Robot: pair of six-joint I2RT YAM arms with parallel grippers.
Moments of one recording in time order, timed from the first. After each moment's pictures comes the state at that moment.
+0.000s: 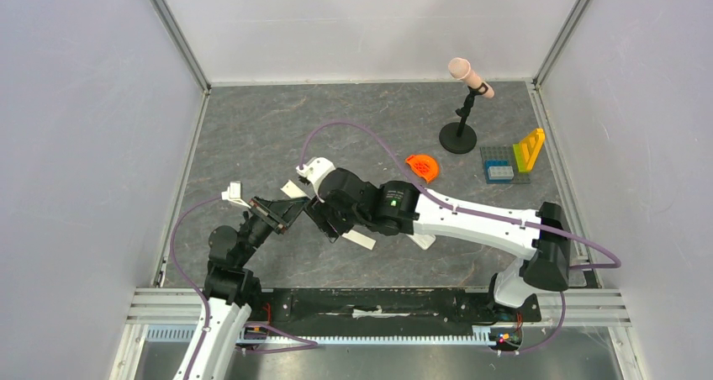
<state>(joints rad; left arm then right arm) -0.16 0.17 0.07 0.19 0.45 -1.27 1.24 1.62 1.49 -0.64 0.21 0.27</state>
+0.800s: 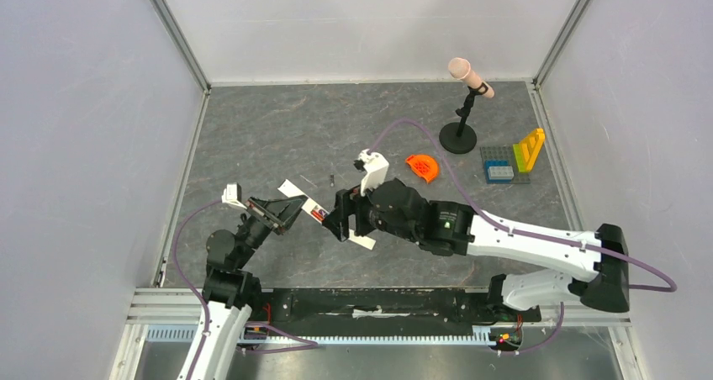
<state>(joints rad) -0.16 0.11 0.07 0.19 0.44 -1.42 1.24 1.29 1.15 -0.29 0.24 0.62</state>
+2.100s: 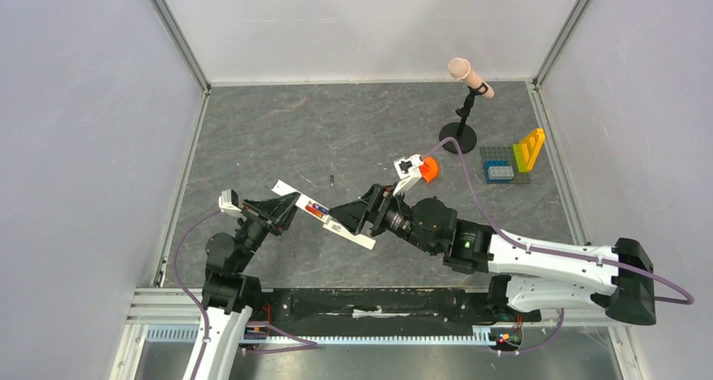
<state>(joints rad) -0.16 0.01 0.07 0.06 0.34 -1.62 1.24 1.06 0.78 0.22 0.31 0.92</state>
